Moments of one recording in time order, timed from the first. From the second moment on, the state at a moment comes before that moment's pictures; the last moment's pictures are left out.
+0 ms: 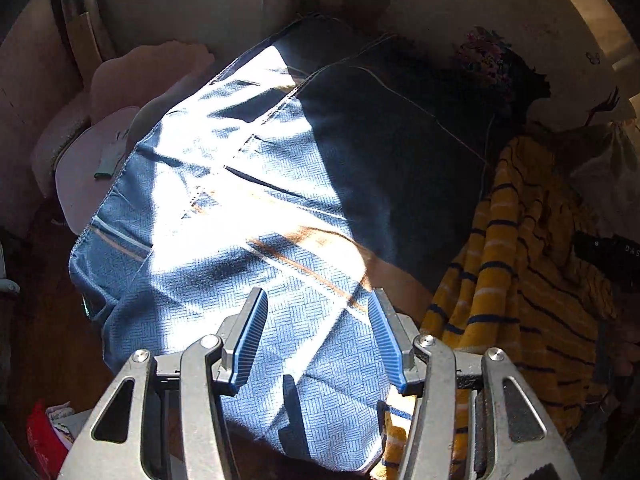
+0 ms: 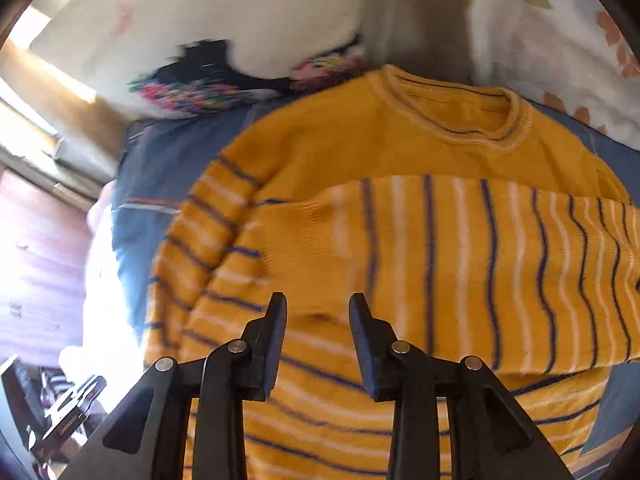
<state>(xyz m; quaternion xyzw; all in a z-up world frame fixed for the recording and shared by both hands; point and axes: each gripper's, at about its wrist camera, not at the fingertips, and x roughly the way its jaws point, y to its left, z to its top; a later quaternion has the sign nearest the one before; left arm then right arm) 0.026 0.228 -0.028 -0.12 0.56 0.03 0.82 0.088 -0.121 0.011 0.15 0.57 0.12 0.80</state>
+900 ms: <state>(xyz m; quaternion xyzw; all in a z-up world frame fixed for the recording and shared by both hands) 0.011 0.252 -0.006 -0.14 0.52 0.05 0.84 0.011 -0.081 0.094 0.05 0.55 0.28 0.78</state>
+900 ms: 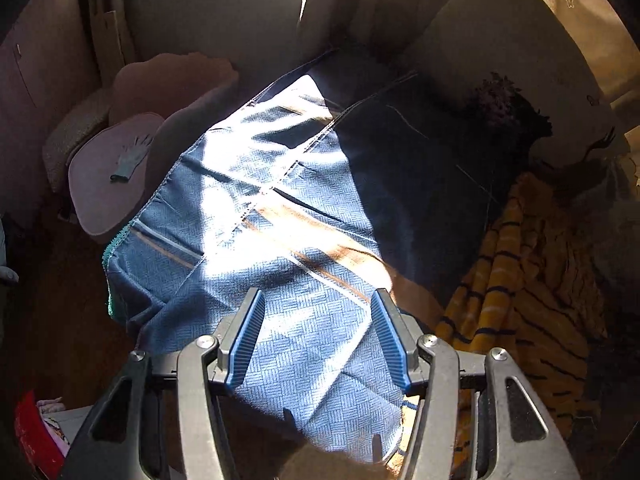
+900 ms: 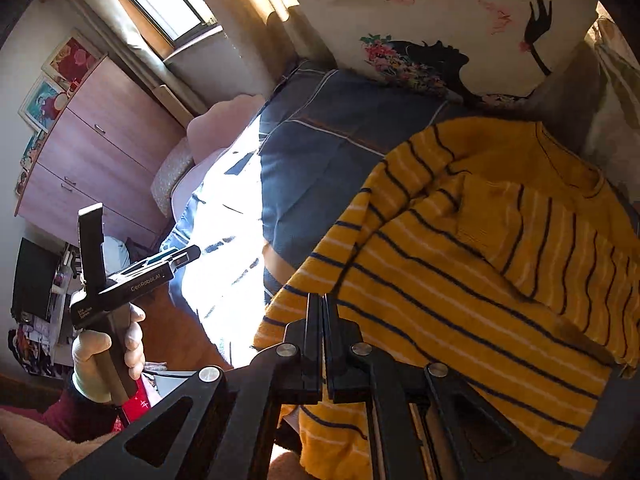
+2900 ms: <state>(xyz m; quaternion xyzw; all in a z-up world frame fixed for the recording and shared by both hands) 0.098 0.092 -0.043 -0.09 0.55 -0.08 0.82 0.132 -0.191 0.035 -0.04 0.55 0.14 0.83</state>
